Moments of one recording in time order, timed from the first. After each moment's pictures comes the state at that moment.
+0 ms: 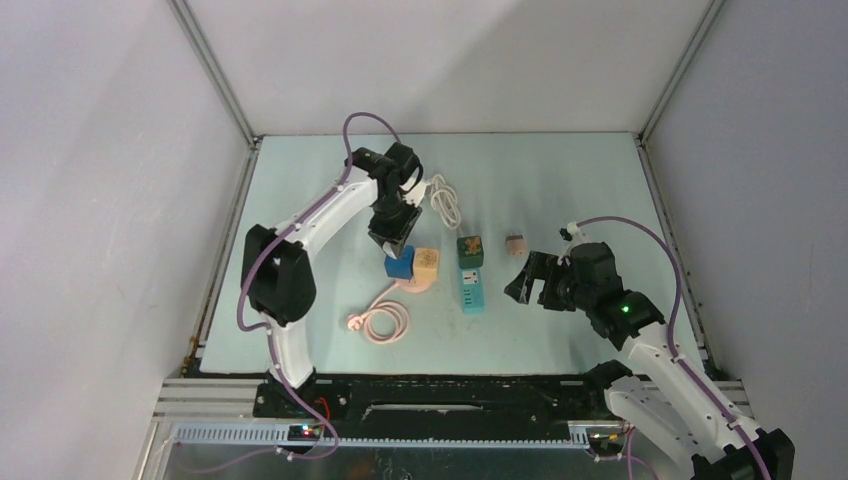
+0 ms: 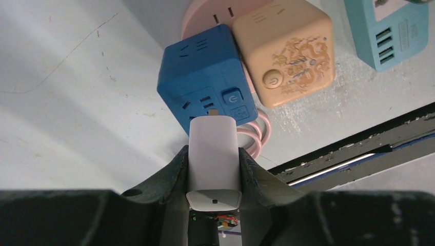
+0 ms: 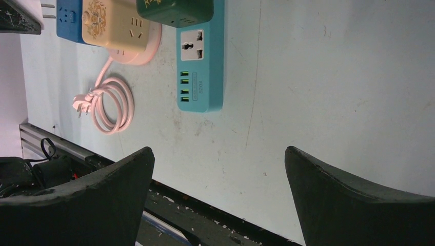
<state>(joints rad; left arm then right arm) -0.54 1.89 1.73 -1.26 0.11 -0.02 0.41 0.76 0.57 -0.52 -0.20 0.61</state>
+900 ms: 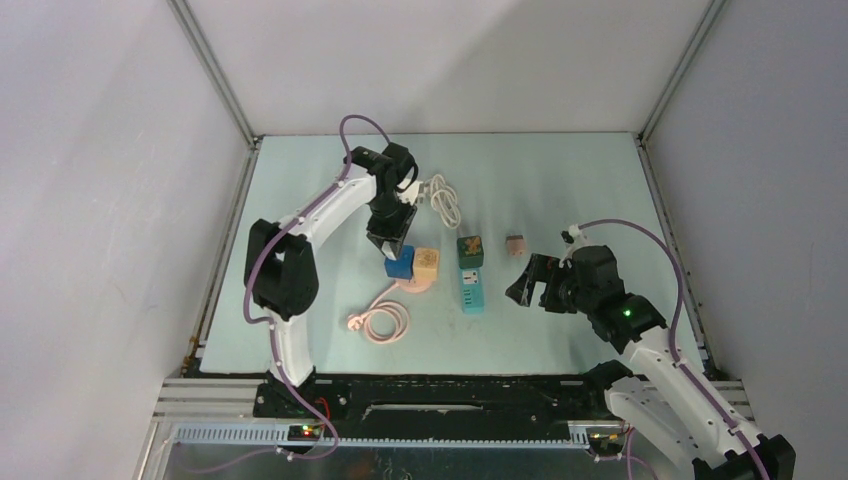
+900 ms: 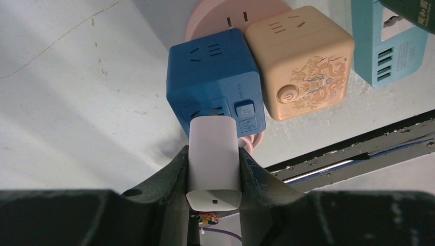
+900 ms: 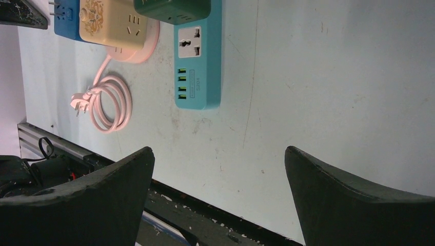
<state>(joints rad) -0.50 1.94 1.73 -1.27 0.13 -0.12 0.41 0.73 0.56 -0.53 -0.20 0.61</state>
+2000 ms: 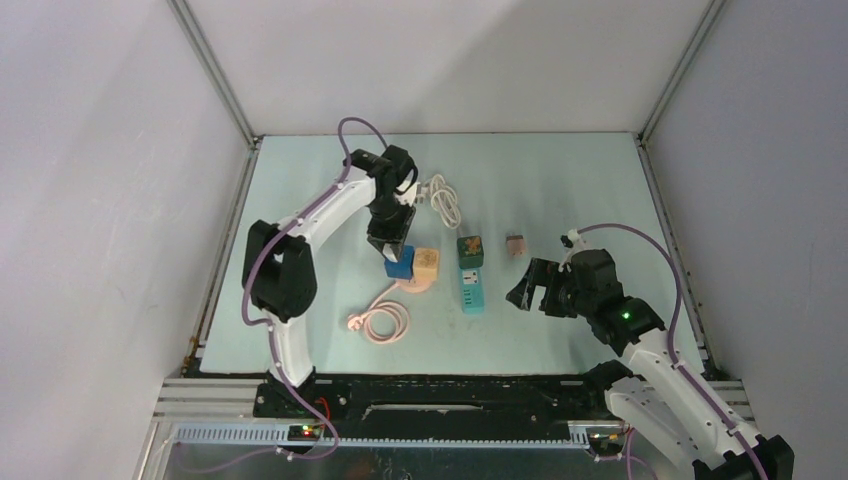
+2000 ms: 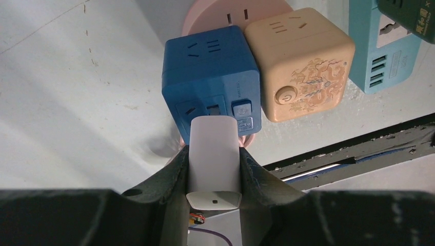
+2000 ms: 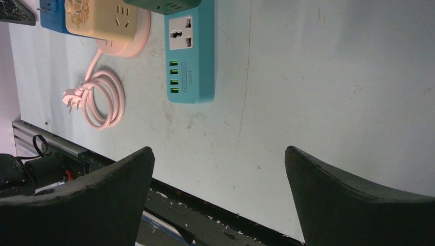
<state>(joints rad) -0.50 1.91 1.69 -1.24 0.13 -0.18 0.41 0.72 0.53 -0.53 -0.21 0.61</state>
